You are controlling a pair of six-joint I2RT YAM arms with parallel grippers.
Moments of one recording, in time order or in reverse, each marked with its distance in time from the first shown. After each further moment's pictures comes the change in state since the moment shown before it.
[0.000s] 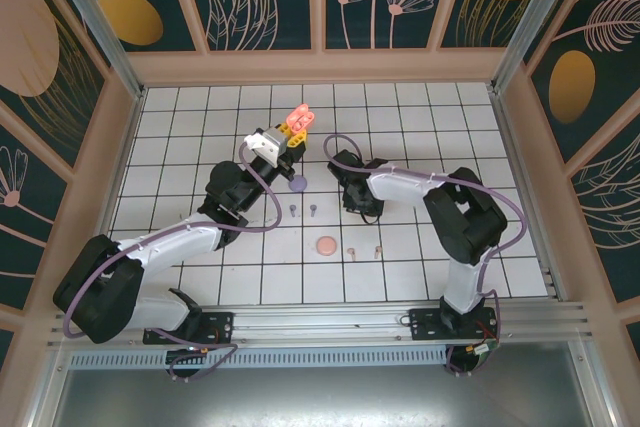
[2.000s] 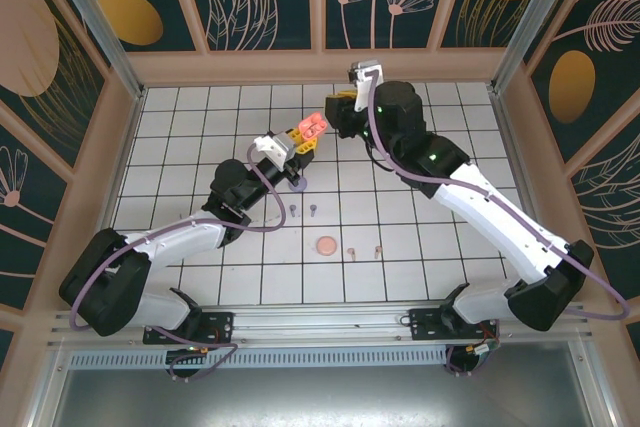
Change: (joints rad) left arm 0.000 0.044 0.014 0.006 0.146 0.013; right arm 0.055 -0.512 0.283 0.372 -0.114 -0.603
